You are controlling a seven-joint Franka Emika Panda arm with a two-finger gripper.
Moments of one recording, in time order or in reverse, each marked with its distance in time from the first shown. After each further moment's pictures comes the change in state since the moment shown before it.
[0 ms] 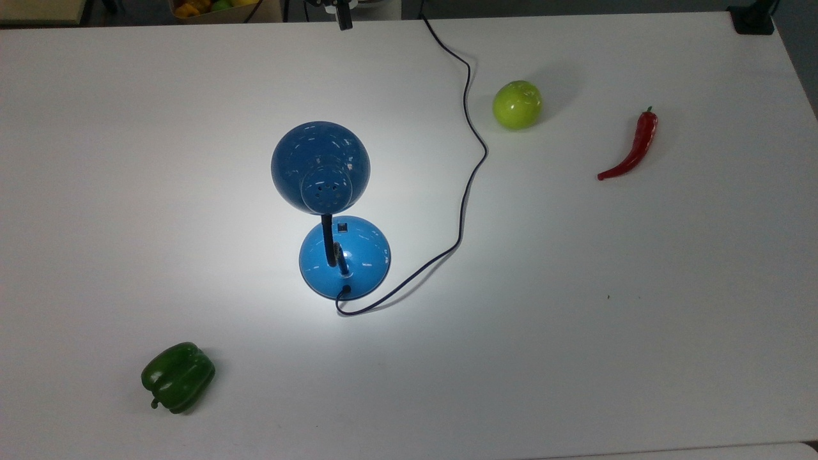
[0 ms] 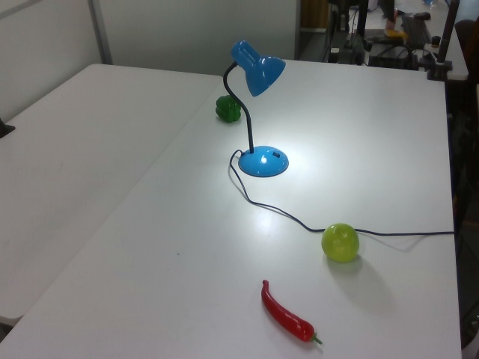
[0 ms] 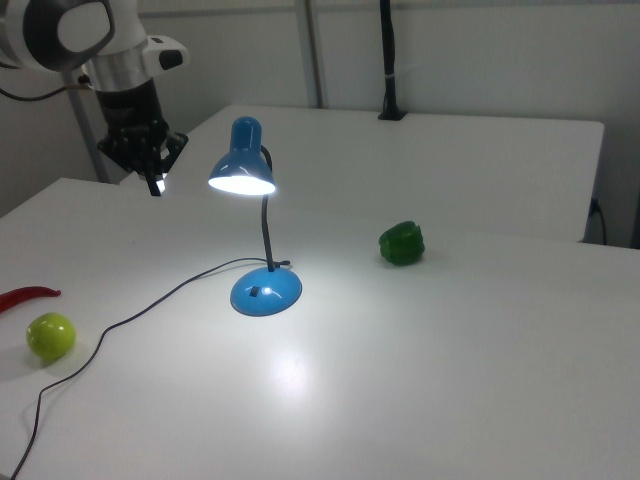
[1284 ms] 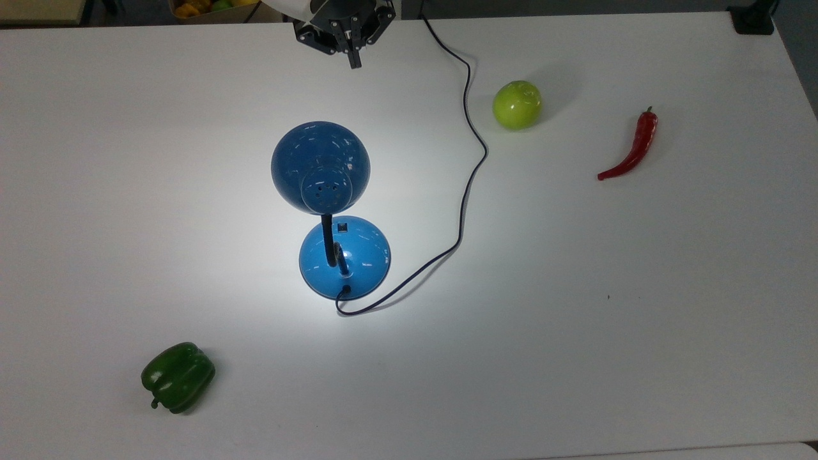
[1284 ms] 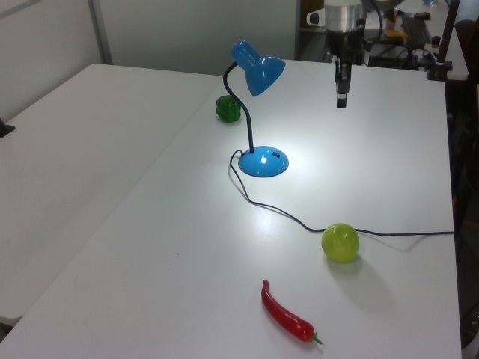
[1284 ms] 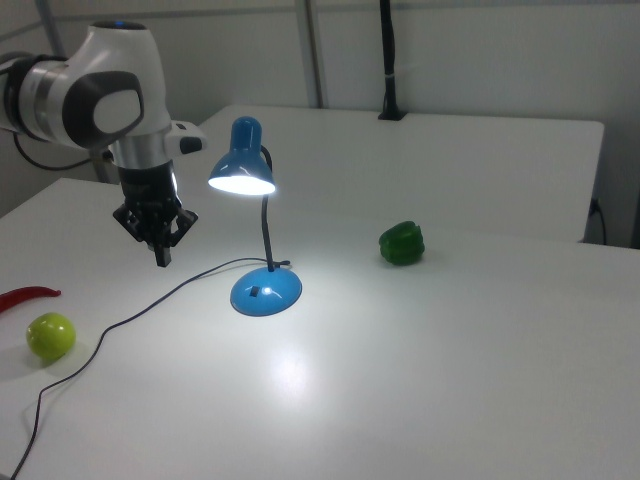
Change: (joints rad) arm -0.002 0.017 0.004 -0.232 0.009 0.108 0.083
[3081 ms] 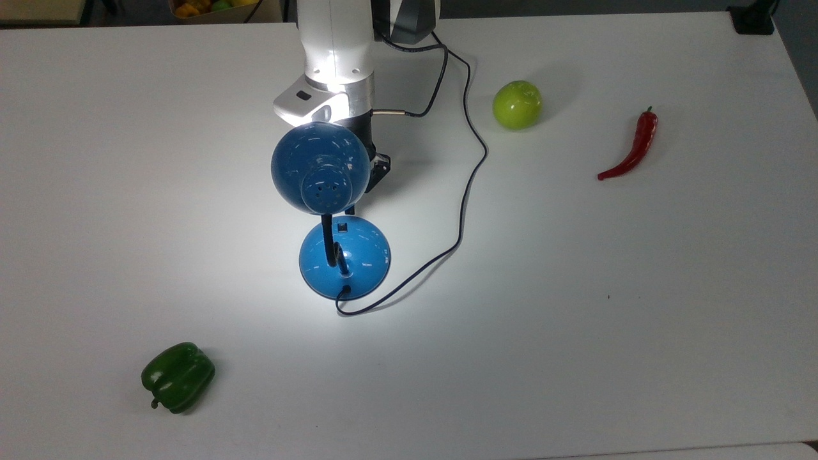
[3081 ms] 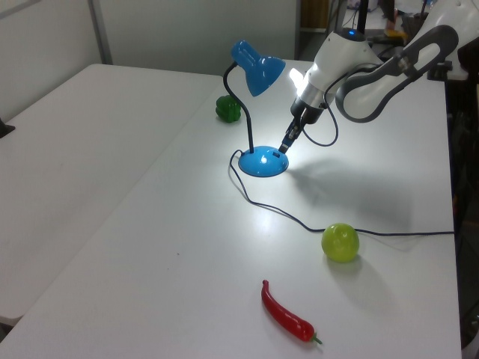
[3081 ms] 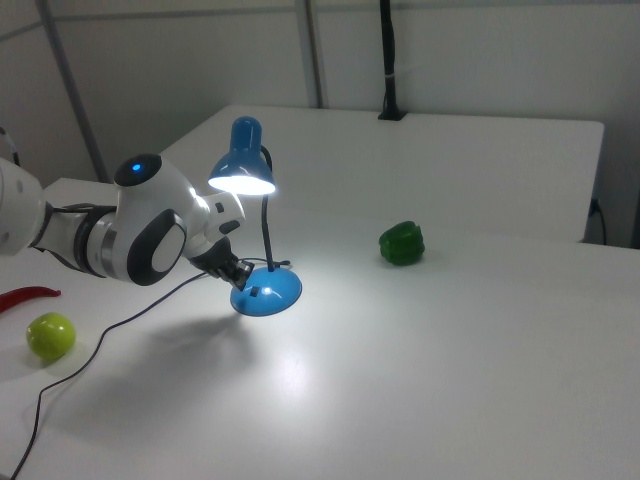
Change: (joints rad) arm 0.012 0.262 0.001 -0.247 -0.058 1.016 0.236
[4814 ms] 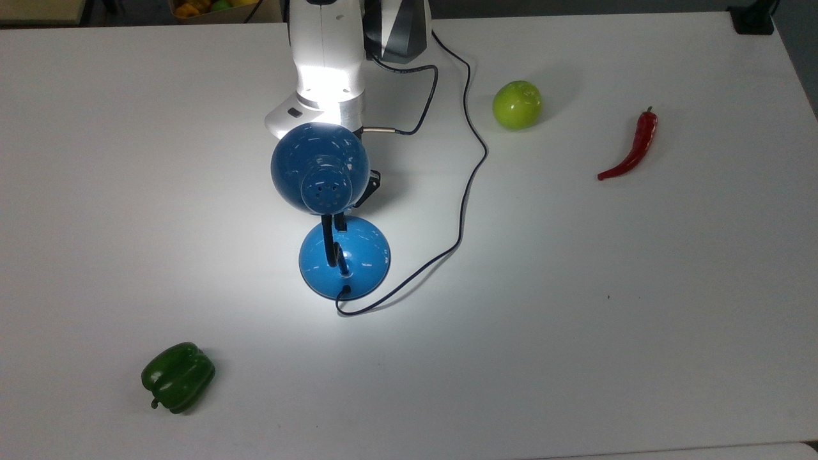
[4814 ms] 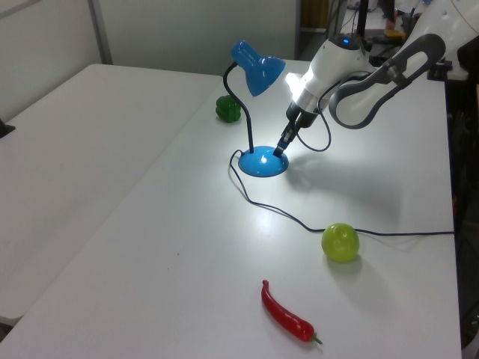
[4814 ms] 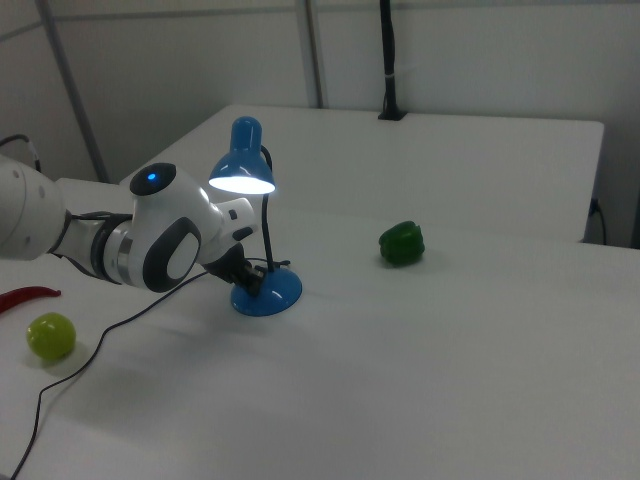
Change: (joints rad) arm -0.012 0.065 -0.011 0.041 -0.008 0.029 0.001
